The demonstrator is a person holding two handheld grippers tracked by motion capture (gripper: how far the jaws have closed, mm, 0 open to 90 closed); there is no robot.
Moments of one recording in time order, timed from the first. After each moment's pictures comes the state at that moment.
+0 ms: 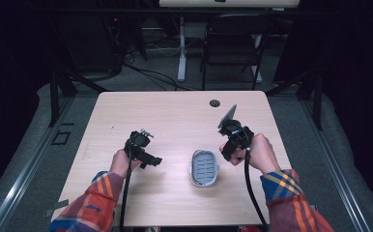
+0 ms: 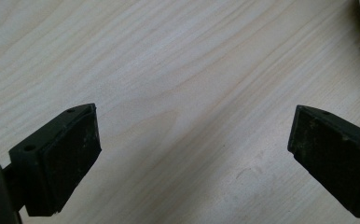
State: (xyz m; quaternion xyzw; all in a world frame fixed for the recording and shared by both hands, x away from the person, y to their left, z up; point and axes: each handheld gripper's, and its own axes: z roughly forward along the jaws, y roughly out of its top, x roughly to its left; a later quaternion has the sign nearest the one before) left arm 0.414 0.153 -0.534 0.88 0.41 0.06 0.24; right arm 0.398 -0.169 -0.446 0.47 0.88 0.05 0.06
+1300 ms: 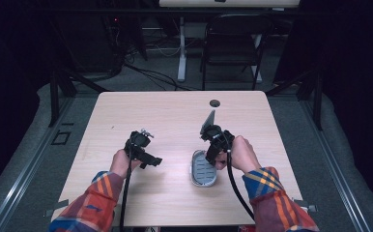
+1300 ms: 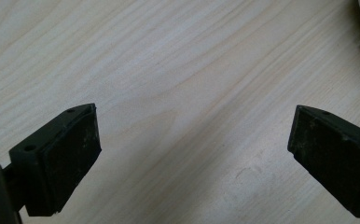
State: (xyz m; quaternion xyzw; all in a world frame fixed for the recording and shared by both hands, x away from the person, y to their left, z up) left arm 0.414 0.152 -0.534 0.88 0.41 0.06 0.24; right arm 0.406 -0.121 -0.469 0.43 0.90 0.01 0.03
